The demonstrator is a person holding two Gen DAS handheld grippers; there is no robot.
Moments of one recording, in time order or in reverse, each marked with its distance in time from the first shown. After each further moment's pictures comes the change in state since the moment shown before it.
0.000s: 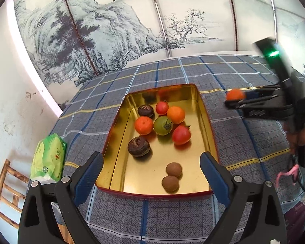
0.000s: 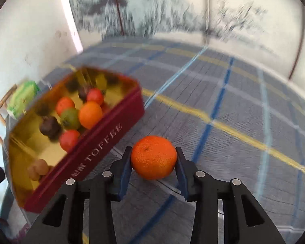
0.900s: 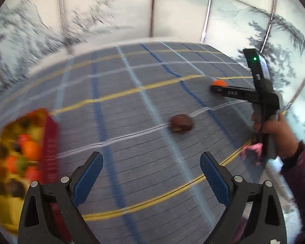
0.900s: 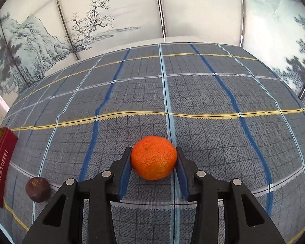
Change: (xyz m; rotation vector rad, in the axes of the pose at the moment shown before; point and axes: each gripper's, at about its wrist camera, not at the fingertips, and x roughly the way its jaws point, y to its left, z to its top) left arm 0.038 -0.182 0.067 0.132 0.129 -0.571; right arm -0.087 -0.257 -0.102 0.476 -0.012 -0.357
